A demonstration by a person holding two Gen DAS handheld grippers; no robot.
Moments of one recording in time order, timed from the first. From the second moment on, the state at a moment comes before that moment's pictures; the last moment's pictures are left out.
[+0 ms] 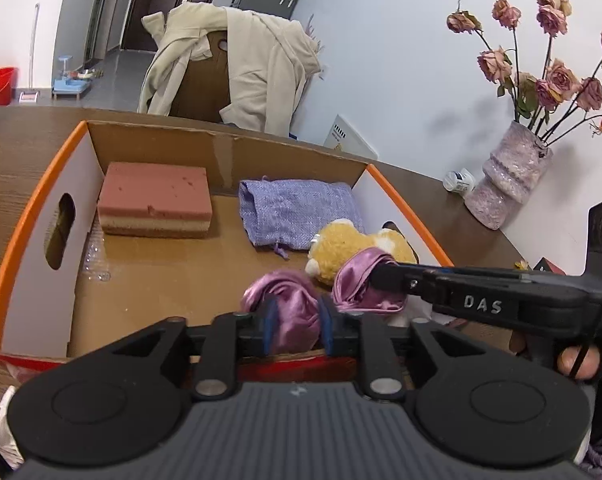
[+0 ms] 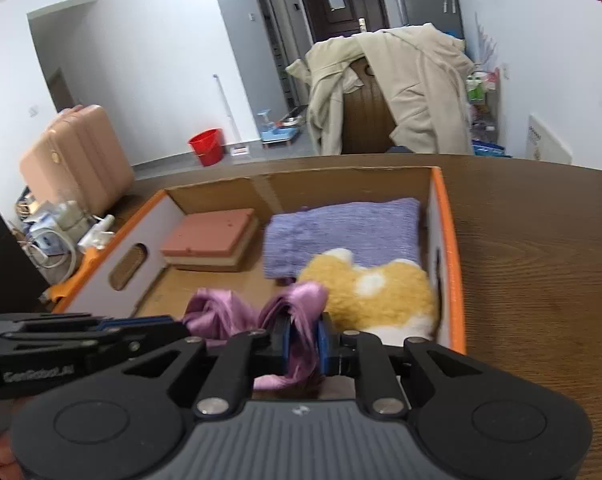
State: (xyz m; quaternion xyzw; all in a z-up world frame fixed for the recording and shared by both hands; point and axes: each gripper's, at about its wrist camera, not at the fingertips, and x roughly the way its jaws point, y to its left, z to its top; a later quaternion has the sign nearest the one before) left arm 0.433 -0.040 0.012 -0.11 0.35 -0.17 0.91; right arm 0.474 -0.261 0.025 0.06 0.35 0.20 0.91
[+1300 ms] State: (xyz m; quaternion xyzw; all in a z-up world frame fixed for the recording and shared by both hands) left arm 0.104 -0.013 0.051 -0.03 0.16 -0.04 0.99; right arm 0.159 -0.272 0.081 -0.03 0.11 0.22 0.97
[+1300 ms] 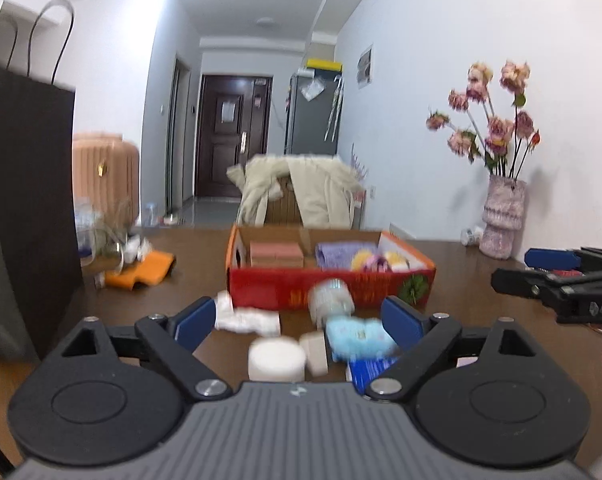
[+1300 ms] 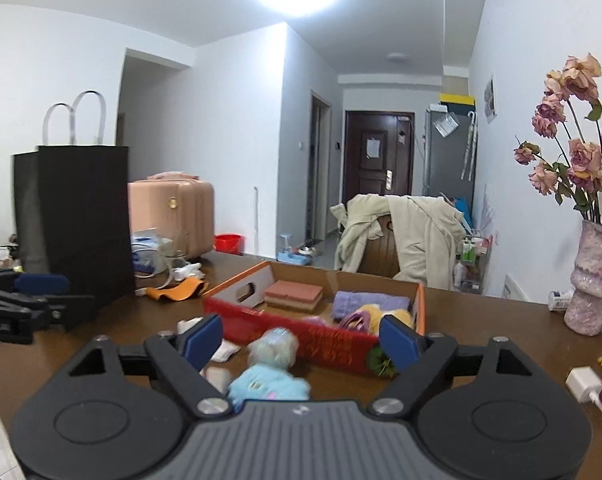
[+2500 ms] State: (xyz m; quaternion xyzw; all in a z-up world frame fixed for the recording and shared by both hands) left arm 0.211 -0.096 0.003 -0.06 0.26 -0.12 0.96; right arm 0.223 -0.345 -0.017 0.02 0.27 0.11 0.96
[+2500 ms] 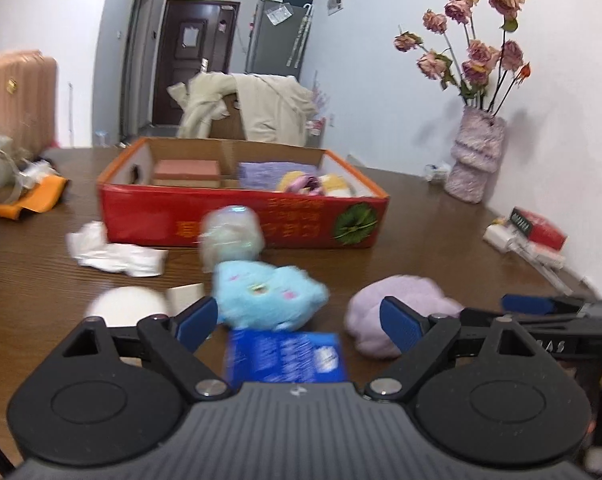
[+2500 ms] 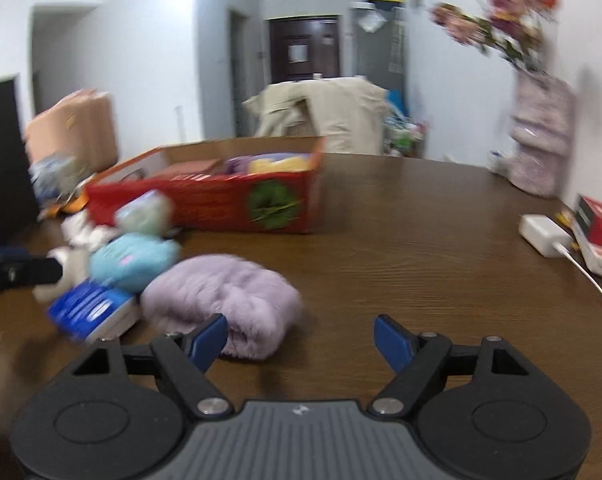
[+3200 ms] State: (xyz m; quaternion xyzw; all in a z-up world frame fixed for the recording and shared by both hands) left arm 0.285 -0.129 -0.035 -0.18 0.38 -0.20 0.89; right arm 0.284 -0.368 -0.041 0.20 0.32 0.20 0.91
